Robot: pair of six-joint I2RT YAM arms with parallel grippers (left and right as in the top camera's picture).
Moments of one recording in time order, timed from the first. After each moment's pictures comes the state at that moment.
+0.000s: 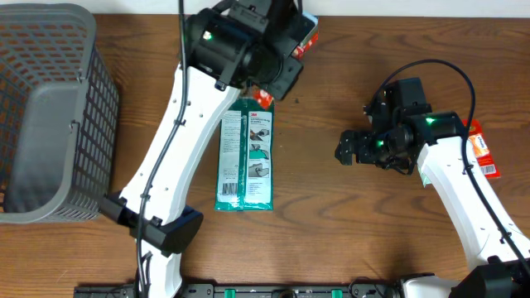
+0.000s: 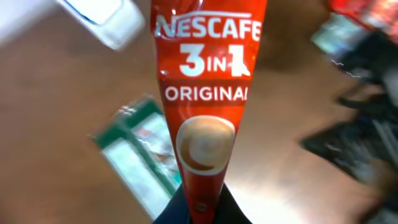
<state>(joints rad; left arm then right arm) -0.54 2.02 2.52 -1.54 0.14 0.09 0.17 1.48 1.18 -1.02 -0.25 0.23</state>
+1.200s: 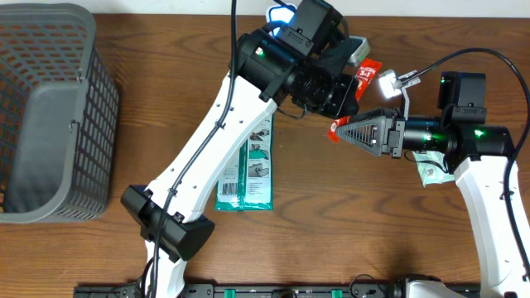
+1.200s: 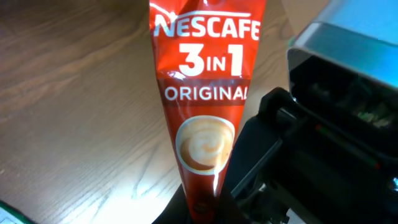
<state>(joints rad) -0.67 2.03 2.36 -1.31 0.59 -0.28 -0.03 1.36 1.18 -0.80 -1.38 -0.05</state>
